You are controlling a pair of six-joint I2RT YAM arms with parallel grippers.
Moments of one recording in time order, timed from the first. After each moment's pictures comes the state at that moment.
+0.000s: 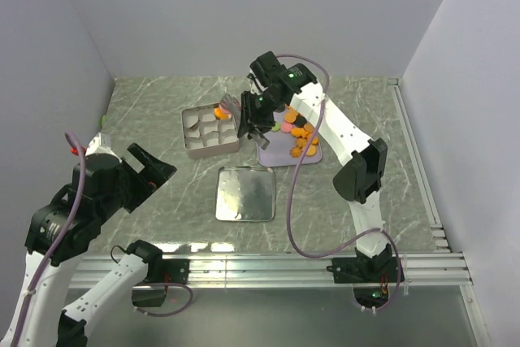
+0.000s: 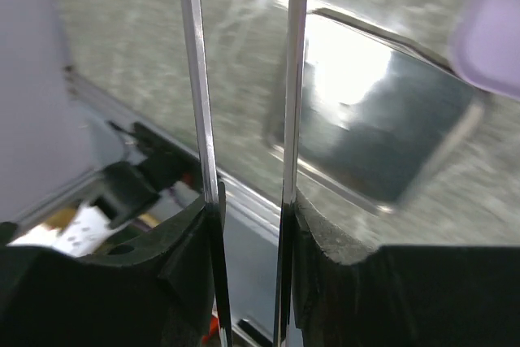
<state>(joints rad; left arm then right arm) -0.41 0.64 1.26 -1.24 -0.16 -1.01 0.65 2.10 2.29 -1.27 -0.35 0.57</state>
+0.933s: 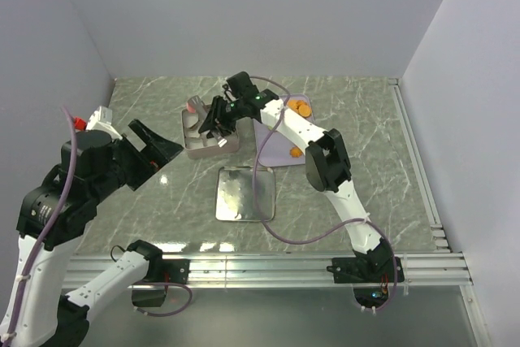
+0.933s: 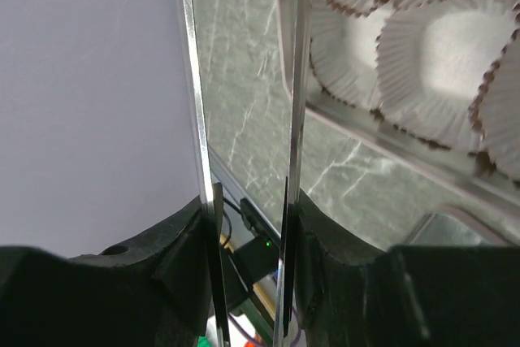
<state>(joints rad) -0.41 0.80 1.47 -1.18 -0.06 -0.96 0.68 2.45 2.29 -0.60 -0.62 0.95</state>
